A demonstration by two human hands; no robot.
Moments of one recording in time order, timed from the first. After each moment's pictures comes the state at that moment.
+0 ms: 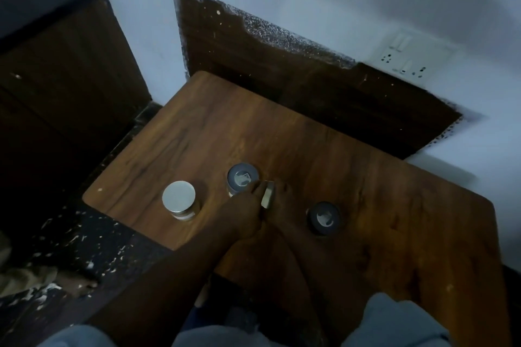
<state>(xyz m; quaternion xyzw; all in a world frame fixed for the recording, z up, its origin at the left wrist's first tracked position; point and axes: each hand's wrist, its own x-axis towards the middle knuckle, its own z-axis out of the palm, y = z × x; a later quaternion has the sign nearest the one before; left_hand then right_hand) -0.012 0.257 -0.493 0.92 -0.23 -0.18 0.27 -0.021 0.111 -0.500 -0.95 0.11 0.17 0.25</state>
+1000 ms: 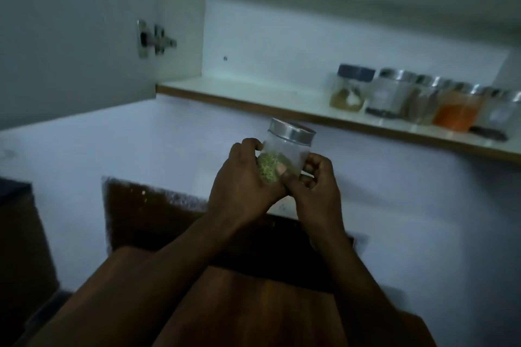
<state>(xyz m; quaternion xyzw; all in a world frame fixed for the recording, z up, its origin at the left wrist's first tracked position) 0.083 0.109 -0.105 0.80 -0.28 0.23 0.48 0.026 -0.024 -0.111 -0.74 0.04 -0.36 0.56</state>
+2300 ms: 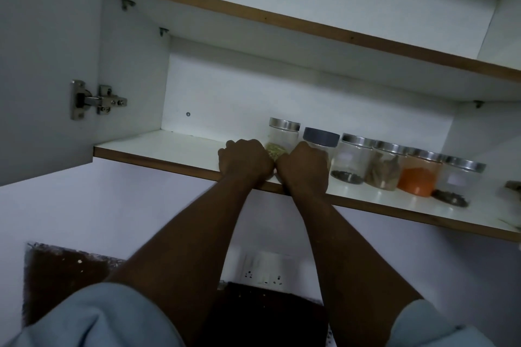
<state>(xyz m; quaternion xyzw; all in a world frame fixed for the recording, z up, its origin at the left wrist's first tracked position) 0.228 -0.025 0.031 0.92 -0.19 0.21 0.26 0.164 -0.119 0.034 -0.86 0.25 -0.42 0.16</state>
